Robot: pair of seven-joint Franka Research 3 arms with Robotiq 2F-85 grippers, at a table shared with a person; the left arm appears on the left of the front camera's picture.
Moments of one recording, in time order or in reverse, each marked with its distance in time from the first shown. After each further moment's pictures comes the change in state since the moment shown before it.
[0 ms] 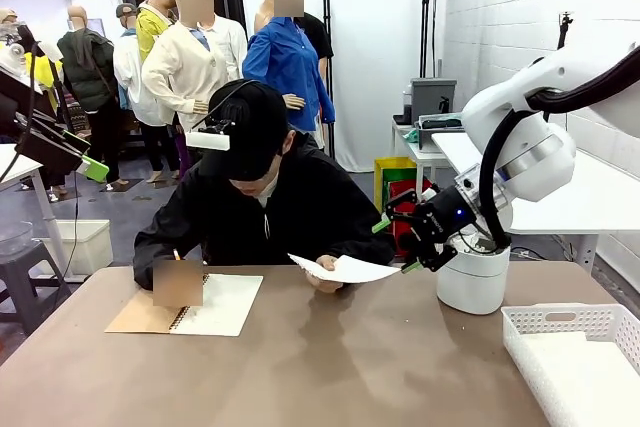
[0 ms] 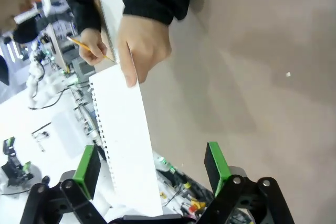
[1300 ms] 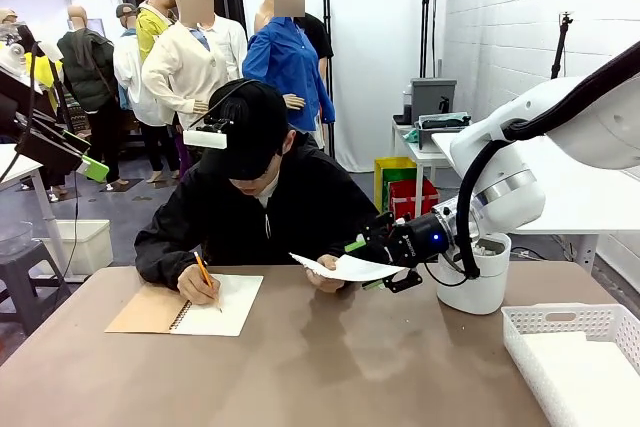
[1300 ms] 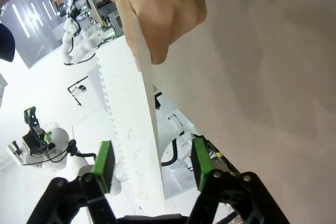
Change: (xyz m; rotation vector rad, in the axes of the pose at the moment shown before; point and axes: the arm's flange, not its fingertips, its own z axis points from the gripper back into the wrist) left arm 0.000 0.000 0.000 0.000 0.000 0.000; right arm 0.010 -0.020 -0.063 0.196 0.259 -0.047
